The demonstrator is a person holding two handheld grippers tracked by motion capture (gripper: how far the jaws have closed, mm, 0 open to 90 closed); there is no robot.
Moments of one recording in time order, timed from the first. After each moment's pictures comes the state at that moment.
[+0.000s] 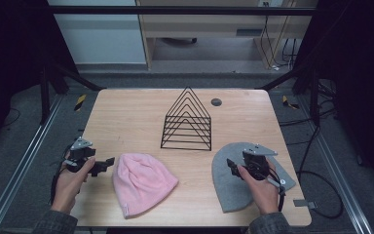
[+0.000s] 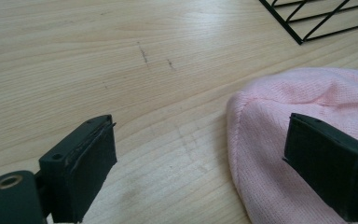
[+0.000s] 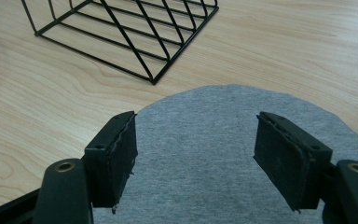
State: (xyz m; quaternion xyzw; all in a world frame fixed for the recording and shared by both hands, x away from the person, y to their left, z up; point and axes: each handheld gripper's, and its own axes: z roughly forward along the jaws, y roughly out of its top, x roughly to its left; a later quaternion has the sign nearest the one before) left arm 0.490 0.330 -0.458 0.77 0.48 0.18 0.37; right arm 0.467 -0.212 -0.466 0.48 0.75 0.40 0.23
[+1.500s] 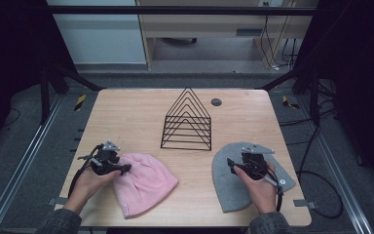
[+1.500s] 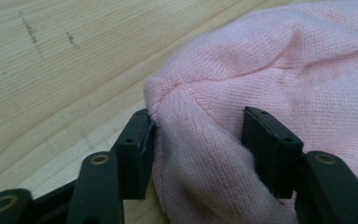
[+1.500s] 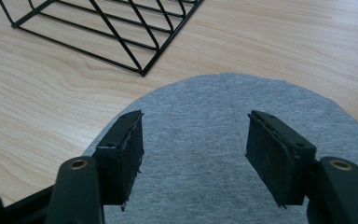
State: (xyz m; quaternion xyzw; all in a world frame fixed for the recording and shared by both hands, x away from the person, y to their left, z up) left arm 0.505 0.273 -0.479 0.85 0.42 0.12 0.29; right arm 0.472 -0.208 -0.470 0.51 0.74 0.37 0.23
